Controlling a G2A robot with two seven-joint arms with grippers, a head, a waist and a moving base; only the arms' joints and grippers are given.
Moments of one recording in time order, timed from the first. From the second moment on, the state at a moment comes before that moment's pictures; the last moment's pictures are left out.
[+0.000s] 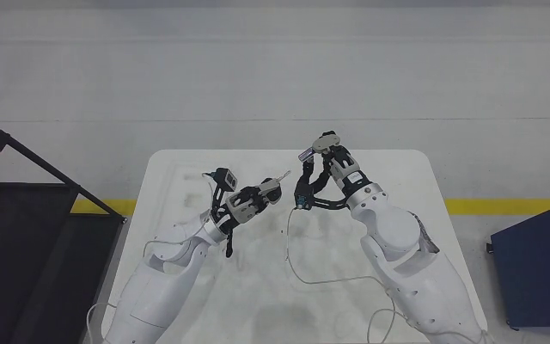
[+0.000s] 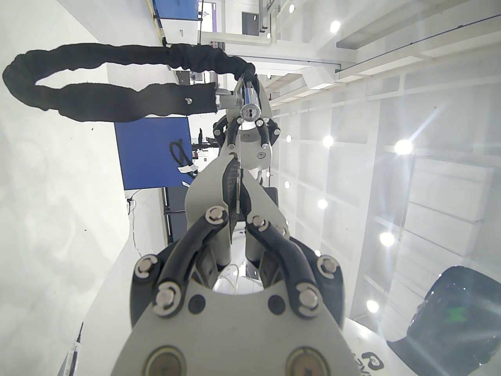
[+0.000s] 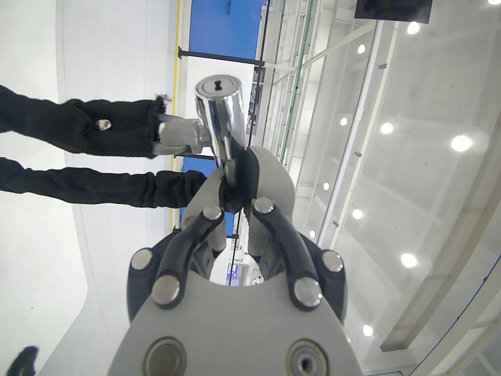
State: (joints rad) left arm 1.28 -1.23 -1.23 -1.61 -0.58 -0.10 -0.70; right arm -1.12 -1.22 1.08 -1.85 -2.84 -0.35 0.05
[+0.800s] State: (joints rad) left arm 1.26 -1.23 -1.22 -1.63 -0.64 -0.08 -0.76; right arm -1.15 -1.22 1.16 -1.85 -2.71 -0.50 0.08
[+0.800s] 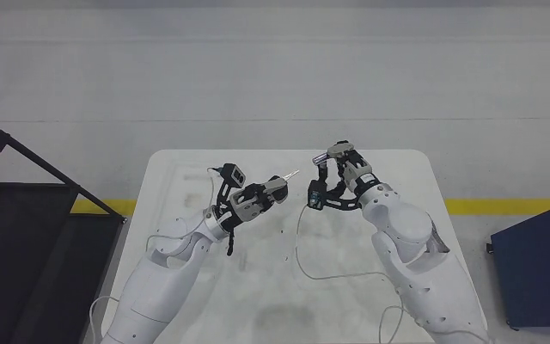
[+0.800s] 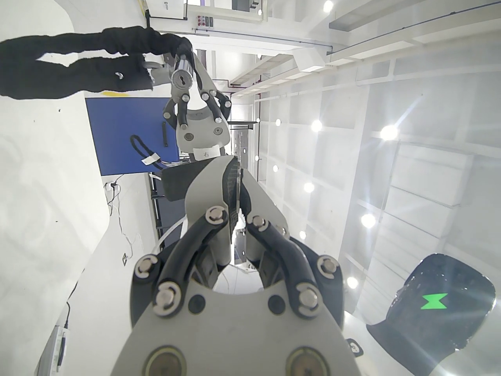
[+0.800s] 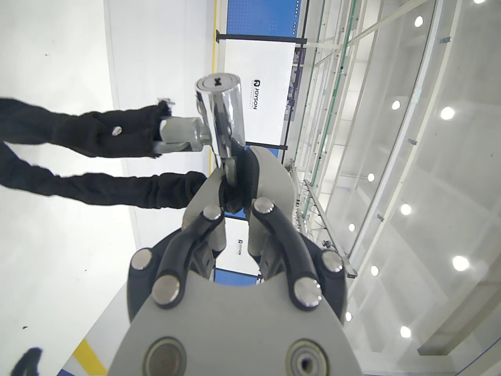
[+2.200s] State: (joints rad) left arm 1.31 -1.22 -1.35 -1.64 -0.85 0.02 -0.75; right arm -1.12 -1.20 1.21 -1.95 -2.57 -0.60 -0.07
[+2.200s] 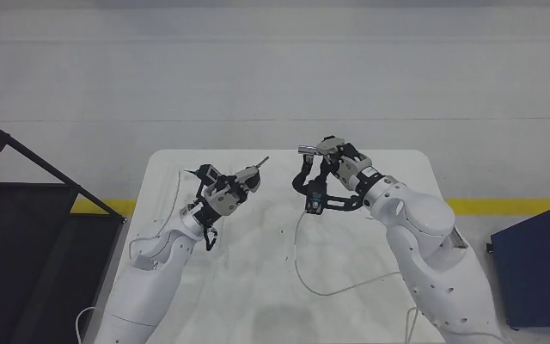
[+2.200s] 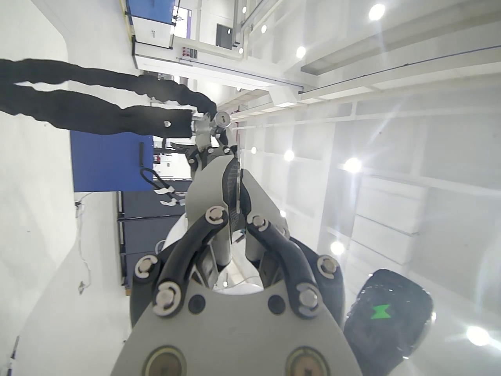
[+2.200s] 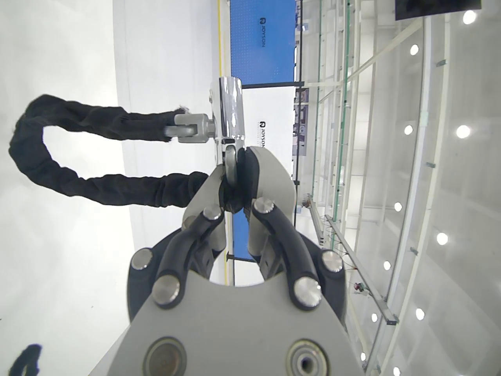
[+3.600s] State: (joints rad) left arm 1.30 -1.21 -1.38 -1.62 -0.96 0.16 -0.85; right arm -1.13 -1.14 1.16 -2.02 -2.98 -0.41 -0.41
